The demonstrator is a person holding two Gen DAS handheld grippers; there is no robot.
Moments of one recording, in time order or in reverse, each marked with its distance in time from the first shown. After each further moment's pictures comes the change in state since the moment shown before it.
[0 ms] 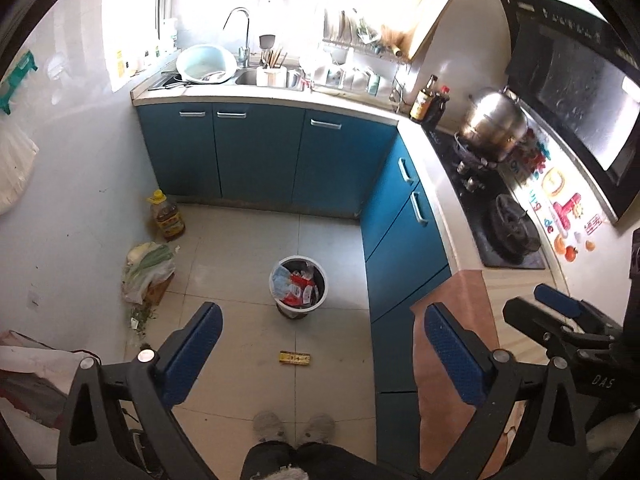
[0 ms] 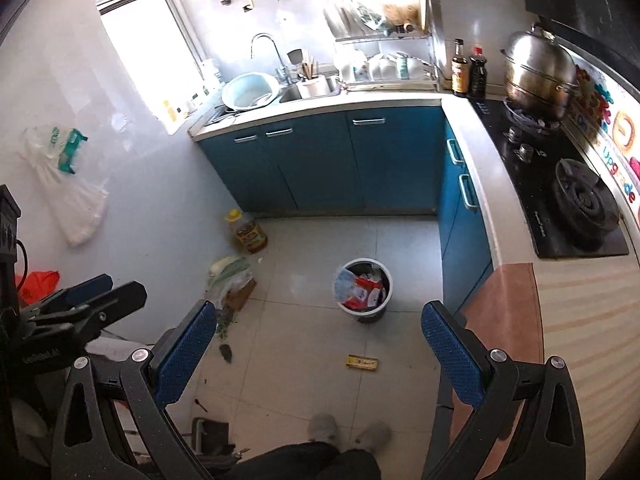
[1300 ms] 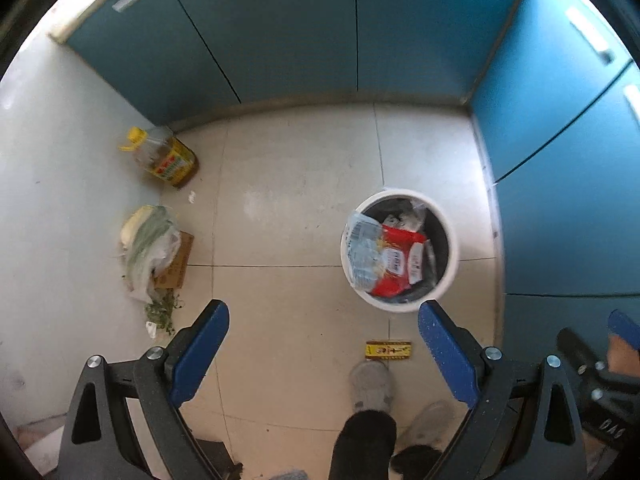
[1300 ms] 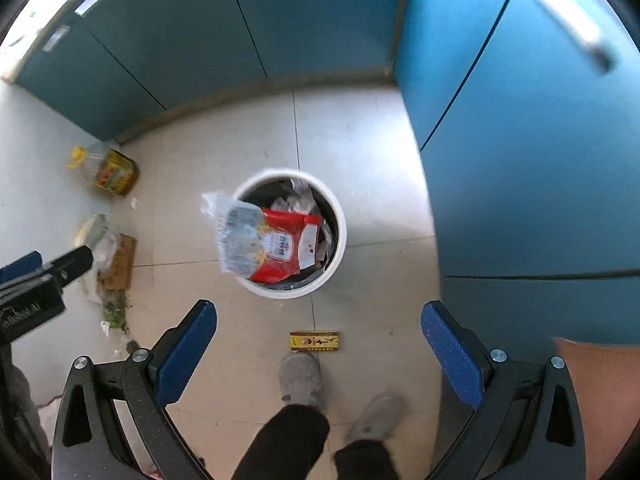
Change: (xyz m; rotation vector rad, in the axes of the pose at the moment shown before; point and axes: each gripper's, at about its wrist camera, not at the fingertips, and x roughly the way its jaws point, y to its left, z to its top) left arm 0.497 0.096 0.037 0.109 0.423 0.287; right arm 0.558 -0.155 -0.006 0.183 0.422 -0.283
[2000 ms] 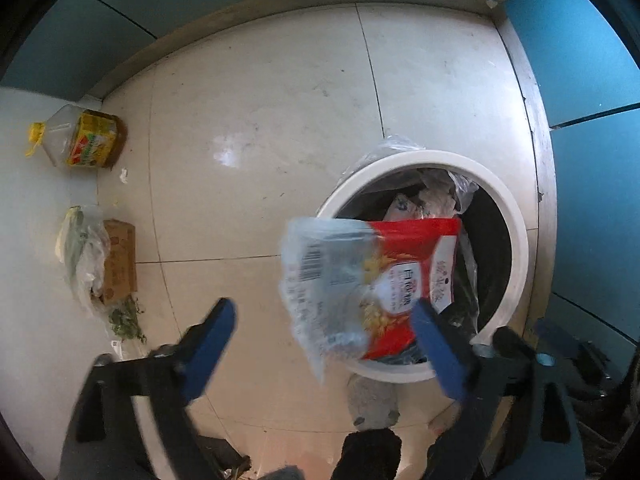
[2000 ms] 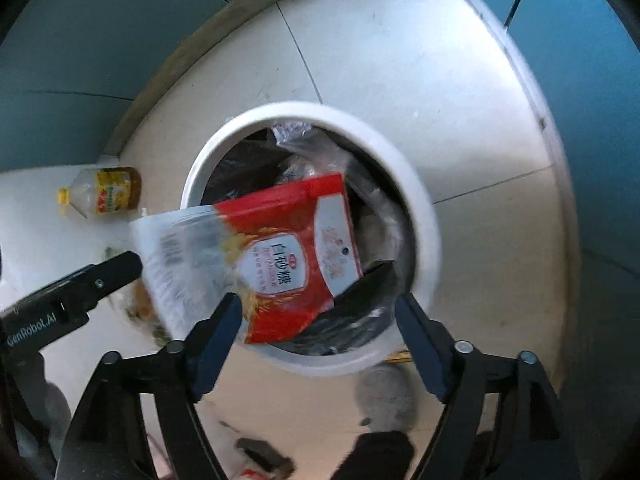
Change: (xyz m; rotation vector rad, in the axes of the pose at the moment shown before) left arm 0.295 -0.068 0.087 0.096 0.323 0.006; right arm 0.351 -0.009 0.049 0.225 0.288 0.281
